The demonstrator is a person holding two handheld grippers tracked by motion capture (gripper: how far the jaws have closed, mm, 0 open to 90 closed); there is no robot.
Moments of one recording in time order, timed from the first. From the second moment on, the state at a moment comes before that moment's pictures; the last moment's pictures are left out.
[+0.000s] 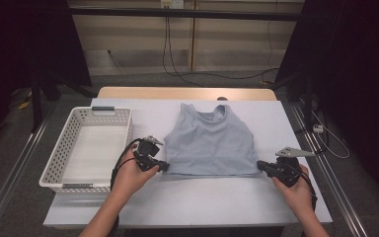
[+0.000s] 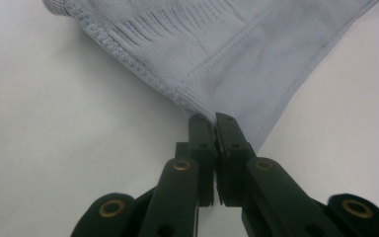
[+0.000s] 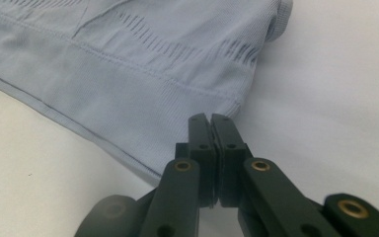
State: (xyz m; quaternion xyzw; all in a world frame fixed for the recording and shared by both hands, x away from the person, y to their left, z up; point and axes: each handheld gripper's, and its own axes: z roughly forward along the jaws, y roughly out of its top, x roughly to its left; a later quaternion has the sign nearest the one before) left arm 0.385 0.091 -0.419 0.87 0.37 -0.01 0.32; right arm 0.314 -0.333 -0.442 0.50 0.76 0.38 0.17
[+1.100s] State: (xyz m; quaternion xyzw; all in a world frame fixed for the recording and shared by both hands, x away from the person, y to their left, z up) left arm 0.367 0.108 -0.411 0.87 0.38 -0.01 0.31; right arm 0.310 -0.321 -0.437 0.47 0.78 0.39 0.17
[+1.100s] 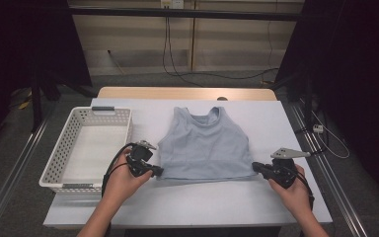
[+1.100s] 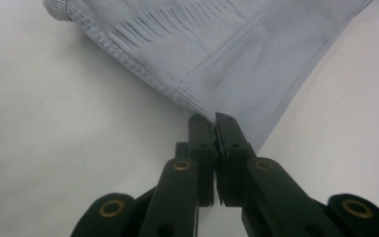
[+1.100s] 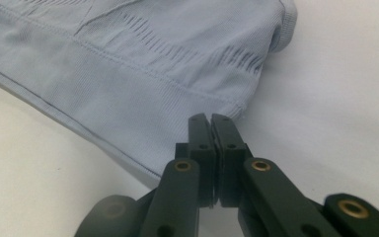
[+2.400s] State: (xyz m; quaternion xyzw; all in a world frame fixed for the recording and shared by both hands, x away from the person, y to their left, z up) left arm 0.391 0.101 -0.396 0.84 0.37 0.04 0.40; right arm 0.286 -0.315 -0.444 0.45 0.77 0.43 0.14
